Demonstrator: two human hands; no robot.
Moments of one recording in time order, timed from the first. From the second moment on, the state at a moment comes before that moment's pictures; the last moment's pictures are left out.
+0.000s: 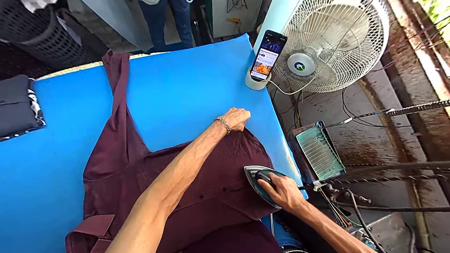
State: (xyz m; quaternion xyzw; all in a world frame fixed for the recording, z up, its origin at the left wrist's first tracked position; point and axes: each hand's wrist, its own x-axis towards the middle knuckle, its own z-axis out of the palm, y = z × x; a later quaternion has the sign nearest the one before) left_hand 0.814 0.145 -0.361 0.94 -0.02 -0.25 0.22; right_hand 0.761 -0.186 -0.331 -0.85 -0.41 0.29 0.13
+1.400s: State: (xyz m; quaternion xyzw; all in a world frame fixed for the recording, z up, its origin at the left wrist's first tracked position) left_hand 0.616 0.220 -0.409 0.87 0.29 -0.09 0.38; right_hand 0.783 0.042 -0.333 -0.67 -0.68 0.29 0.05
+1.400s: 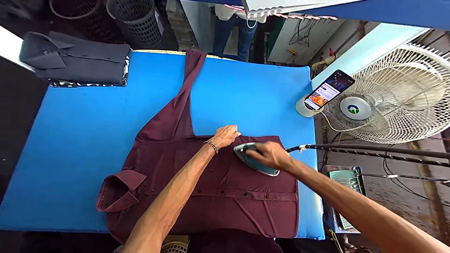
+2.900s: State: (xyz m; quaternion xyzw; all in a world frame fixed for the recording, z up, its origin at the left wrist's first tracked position) left_hand 0.346 0.313 -0.373 0.83 0.49 0.10 0.25; right_hand 0.650 0.230 -0.335 -0.67 -0.68 0.29 0.06
